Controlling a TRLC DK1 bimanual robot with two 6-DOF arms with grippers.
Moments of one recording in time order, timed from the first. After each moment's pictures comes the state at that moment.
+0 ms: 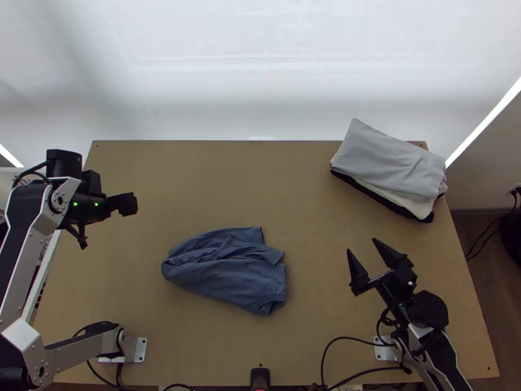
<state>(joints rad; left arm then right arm) 0.09 1.30 1.33 -1.10 0.11 -0.16 0.44 0.01 0.02 -0.02 0.01 0.12</state>
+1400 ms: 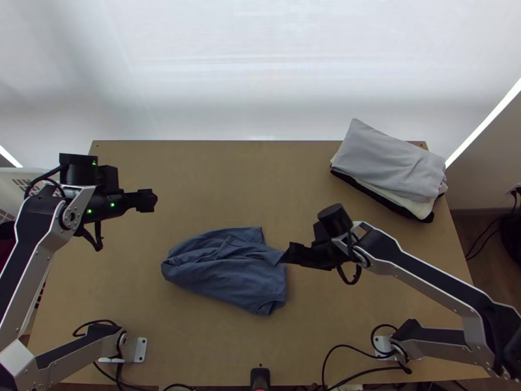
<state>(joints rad) -0.08 1.21 1.29 -0.93 0.12 -0.17 0.69 1.39 0.87 -0.48 -0.46 0.82</state>
